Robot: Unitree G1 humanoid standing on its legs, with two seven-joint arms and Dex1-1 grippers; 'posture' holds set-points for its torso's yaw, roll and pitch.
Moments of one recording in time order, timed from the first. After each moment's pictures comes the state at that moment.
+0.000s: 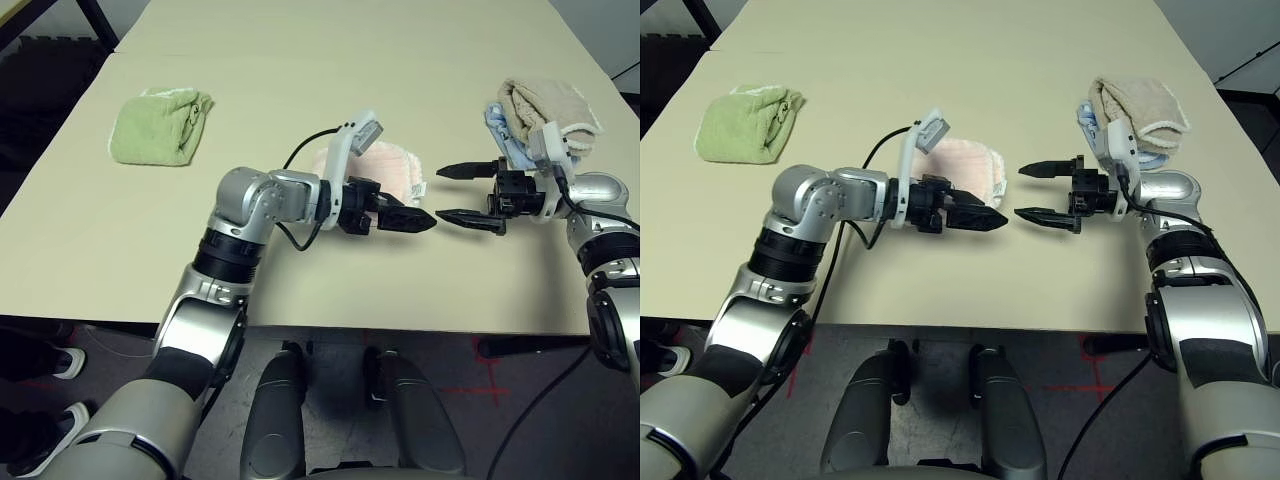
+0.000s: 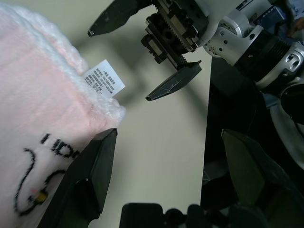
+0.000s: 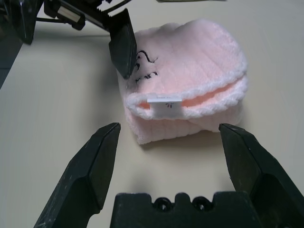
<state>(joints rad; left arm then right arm) -0.96 0.36 -0.16 0.09 -0.64 1.22 -0.85 -0.99 -0.59 0.01 1.19 0.33 -0.45 1.61</state>
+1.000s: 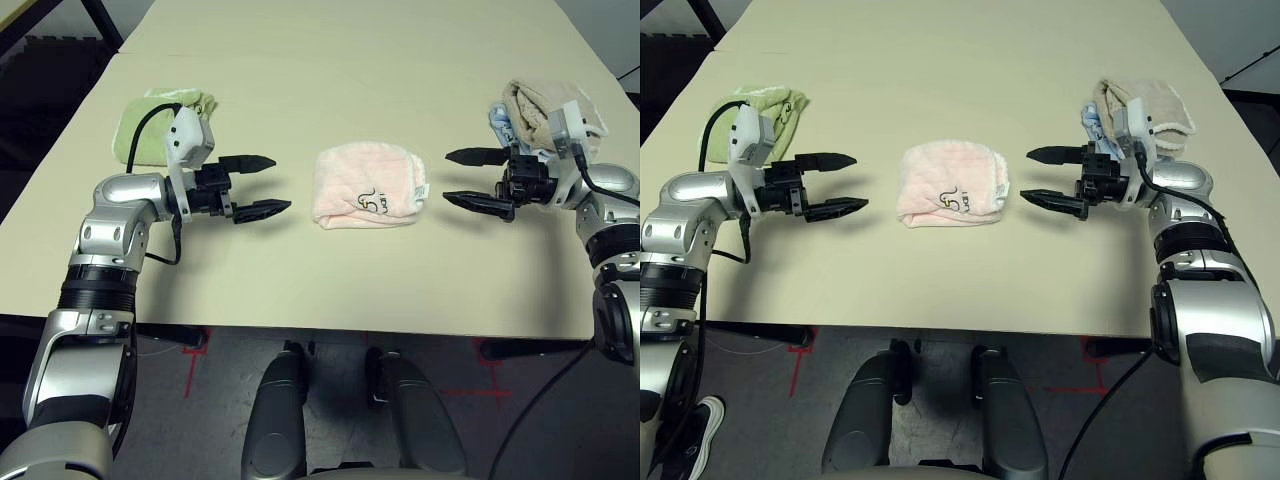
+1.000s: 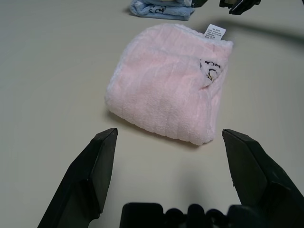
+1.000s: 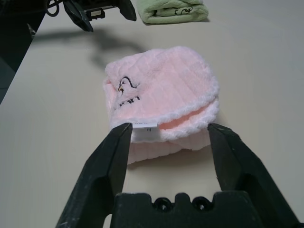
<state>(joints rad) -0.69 0.70 -0.01 0.37 -0.37 0.14 -1.28 -0.99 -0.62 -0.03 1.13 0.35 -0.35 1.61</state>
